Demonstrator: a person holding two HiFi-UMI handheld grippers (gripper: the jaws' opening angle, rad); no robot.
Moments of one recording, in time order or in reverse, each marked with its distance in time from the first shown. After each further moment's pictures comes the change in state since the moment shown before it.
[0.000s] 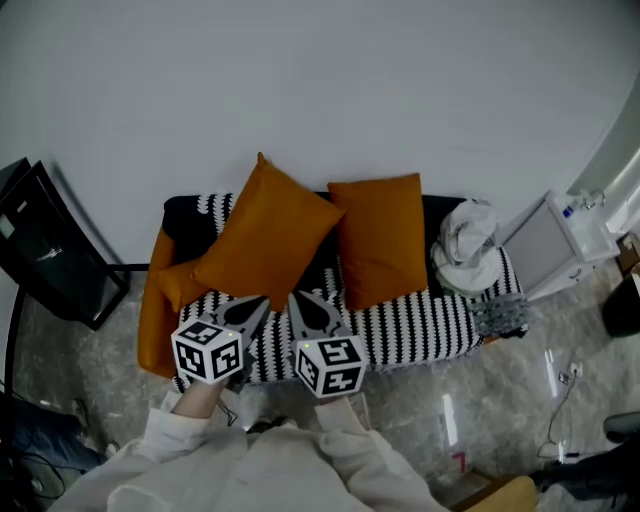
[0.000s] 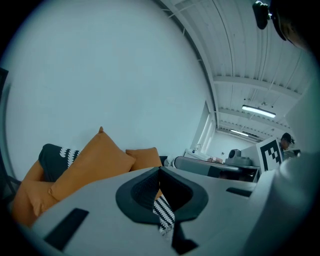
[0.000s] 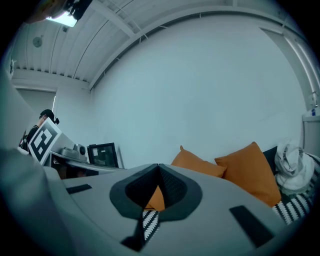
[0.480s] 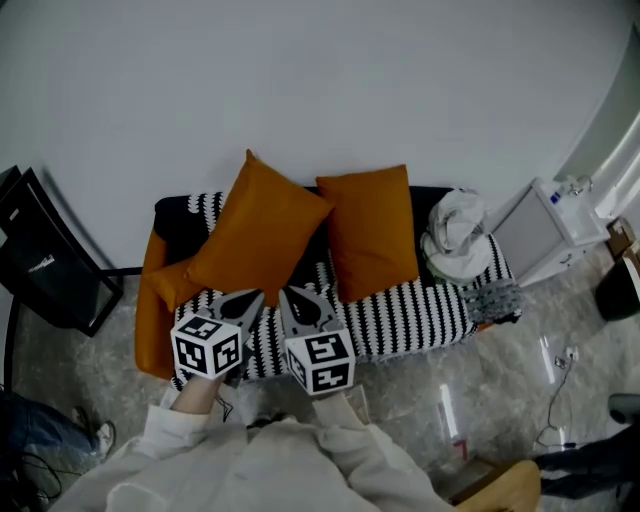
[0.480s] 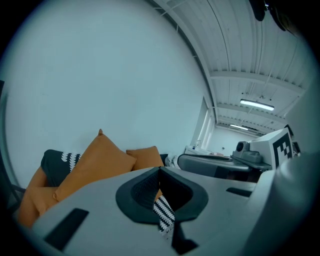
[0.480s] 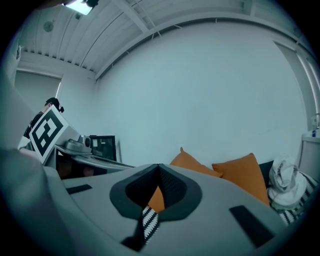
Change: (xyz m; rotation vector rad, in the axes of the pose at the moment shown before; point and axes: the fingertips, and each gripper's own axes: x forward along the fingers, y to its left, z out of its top) left arm -0.007 -0.006 -0.002 0.059 0.018 0.014; right arm -0.013 0.018 0.002 -0.132 0.023 -0.025
